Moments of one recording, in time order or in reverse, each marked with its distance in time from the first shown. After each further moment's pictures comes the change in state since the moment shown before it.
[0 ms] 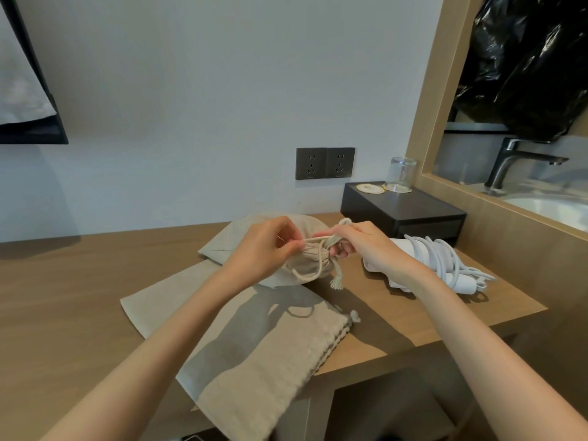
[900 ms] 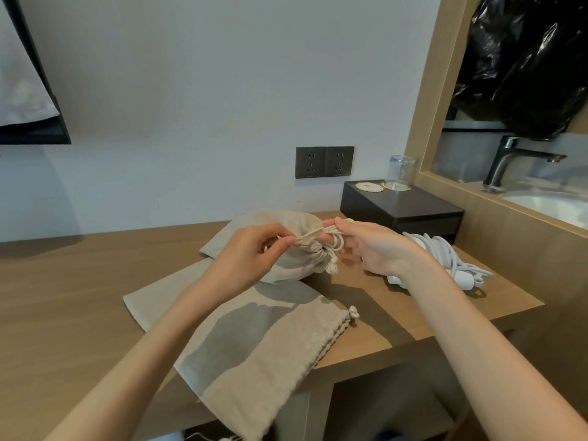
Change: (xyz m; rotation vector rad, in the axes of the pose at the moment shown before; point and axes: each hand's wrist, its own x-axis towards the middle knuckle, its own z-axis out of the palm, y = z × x) left_hand -0.029 0.005 -0.017 0.031 0.030 0.121; right_hand -0.002 -0.002 -0.009 0.397 -0.090 0.323
